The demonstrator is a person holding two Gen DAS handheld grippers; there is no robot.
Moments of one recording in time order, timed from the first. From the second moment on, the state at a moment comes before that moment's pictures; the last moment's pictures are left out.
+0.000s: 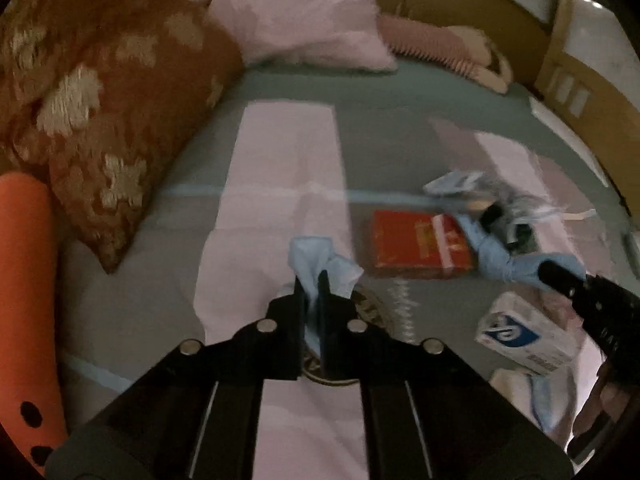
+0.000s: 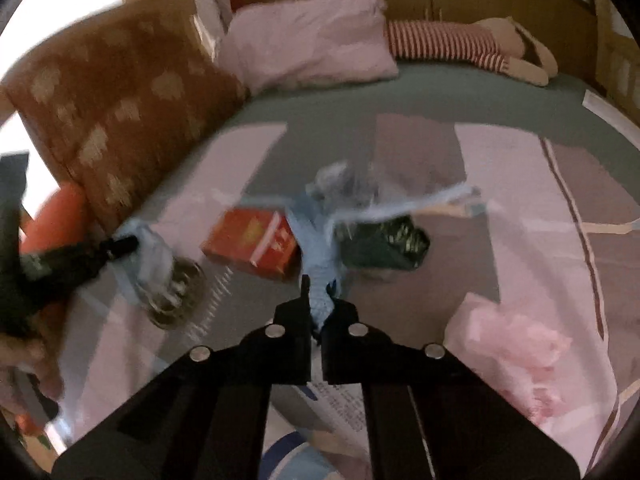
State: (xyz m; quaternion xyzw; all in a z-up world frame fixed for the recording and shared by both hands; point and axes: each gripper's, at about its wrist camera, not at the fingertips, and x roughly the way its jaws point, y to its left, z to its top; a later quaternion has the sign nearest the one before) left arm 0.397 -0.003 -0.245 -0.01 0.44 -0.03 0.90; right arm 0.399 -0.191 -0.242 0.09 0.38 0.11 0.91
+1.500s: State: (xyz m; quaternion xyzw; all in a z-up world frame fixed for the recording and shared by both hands) left arm 0.168 -0.070 -0.143 0.02 0.33 -0.06 0.94; right arm 0.170 -0.199 -0.152 0.05 0.26 0.13 0.96
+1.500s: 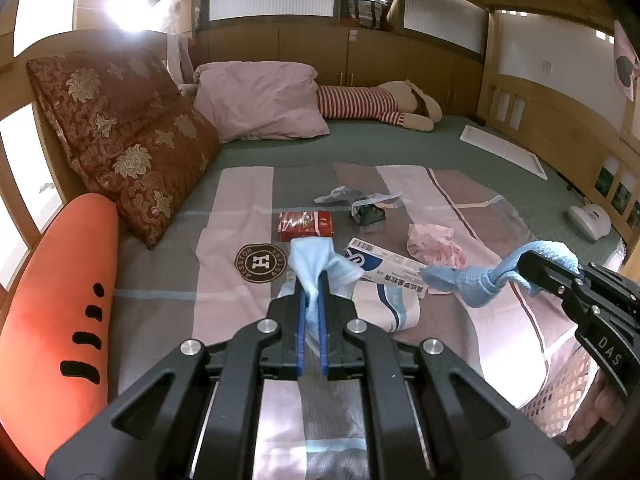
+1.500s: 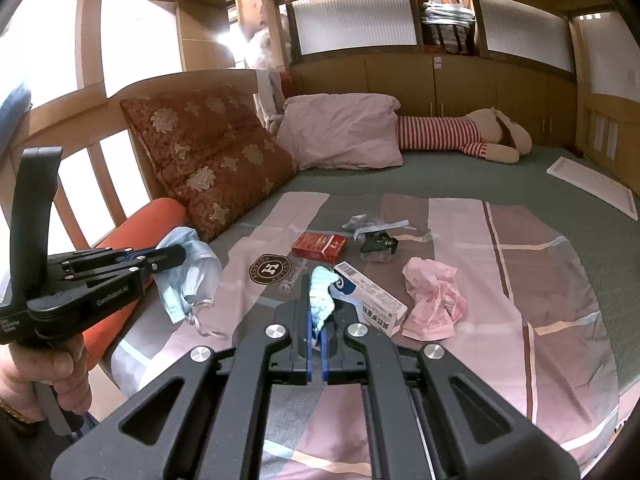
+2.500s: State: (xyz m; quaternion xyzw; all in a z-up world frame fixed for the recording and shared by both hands) left arm 0.085 -0.333 -0.133 0.10 0.33 -0.43 0.83; right arm -0.065 -0.389 -0.128 0.13 0.23 -0.12 0.96
